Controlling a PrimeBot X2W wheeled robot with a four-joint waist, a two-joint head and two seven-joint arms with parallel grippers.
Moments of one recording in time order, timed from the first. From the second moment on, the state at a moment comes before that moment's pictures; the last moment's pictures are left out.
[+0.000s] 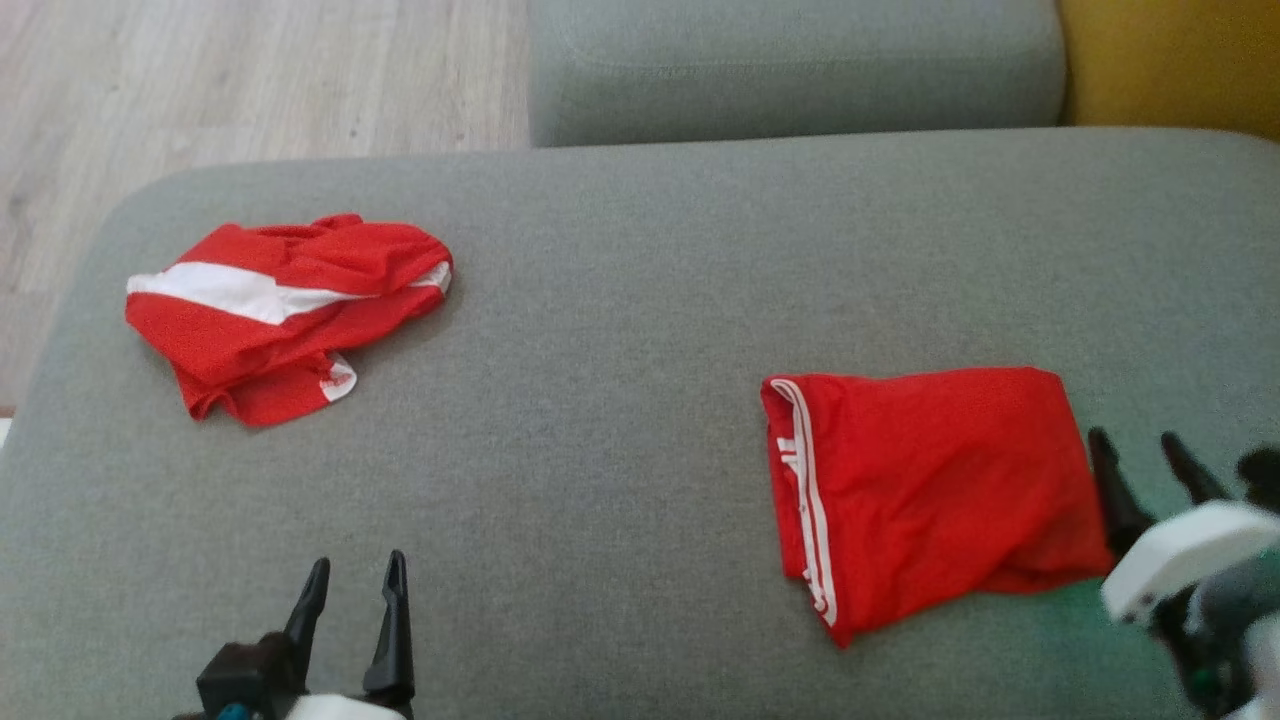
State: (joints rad) left arm 0.20 0.05 -0.12 0.16 -0.20 0.02 -0.25; right arm -0.04 -0.20 -0.08 0.30 0.32 0.13 0.10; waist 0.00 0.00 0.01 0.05
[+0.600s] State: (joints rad) left arm 0.12 0.05 -0.18 0.16 -0.20 0.02 -0.25; right arm -0.25 -0.23 -0.08 0.53 0.45 0.13 0.51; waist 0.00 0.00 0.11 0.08
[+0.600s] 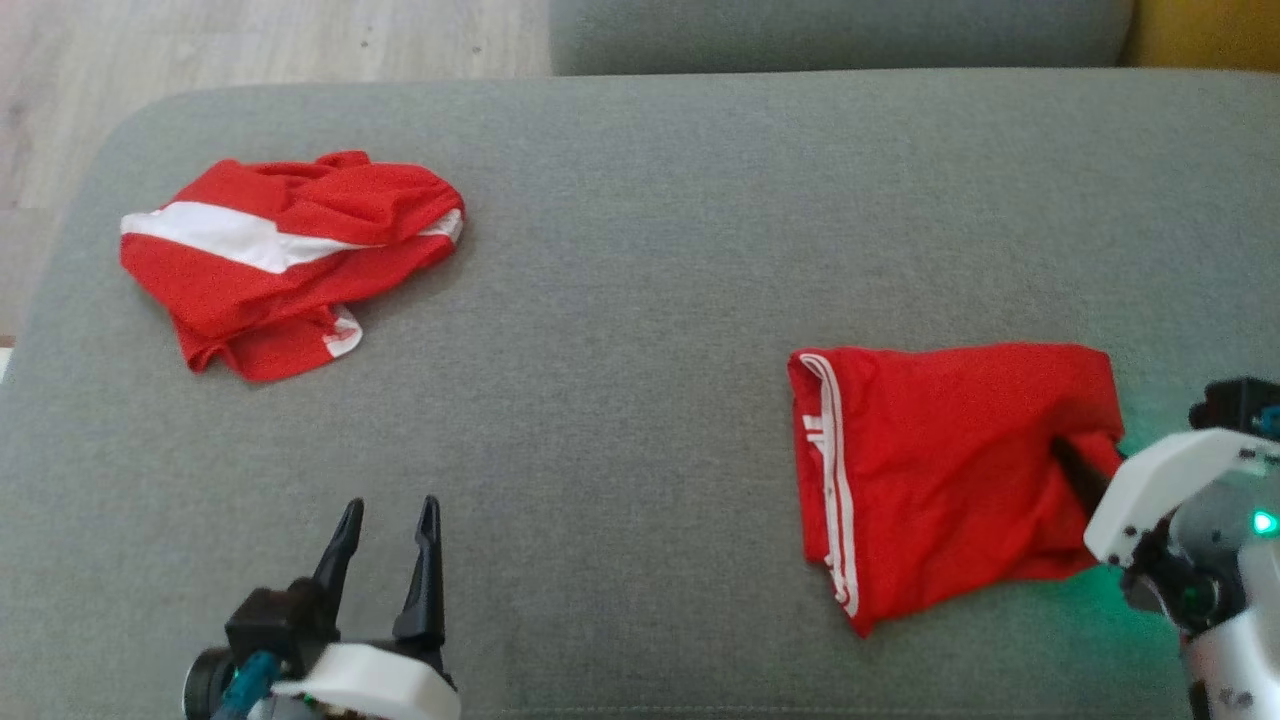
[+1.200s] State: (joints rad) left arm 0.01 0.05 -0.22 0.10 -0.17 0.00 -0.25; right arm -0.57 -0.30 -0.32 0.69 0.20 0.13 0.18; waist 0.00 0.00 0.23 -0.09
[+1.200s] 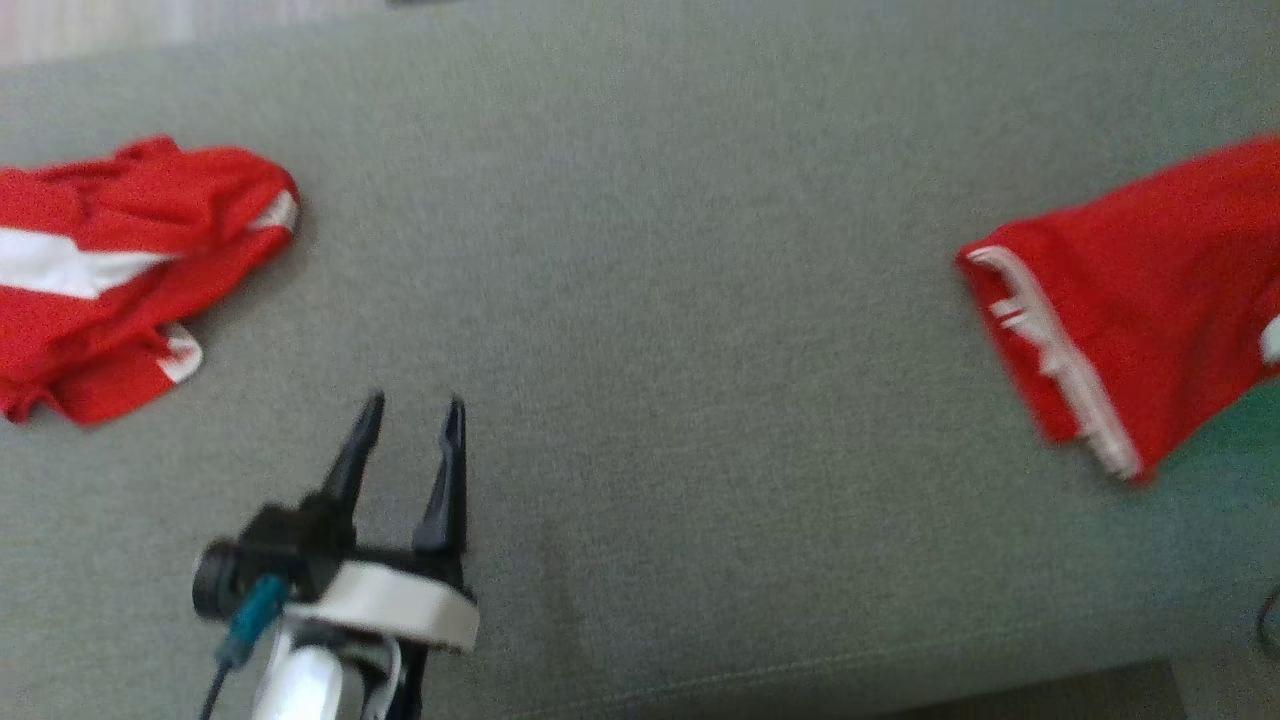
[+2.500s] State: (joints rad) left arm -0.06 0.05 -0.18 0.07 -0.12 -0.02 -0.25; right arm -0.90 -0.18 -0.82 0.75 -0.61 0.13 -0.24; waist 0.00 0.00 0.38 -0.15
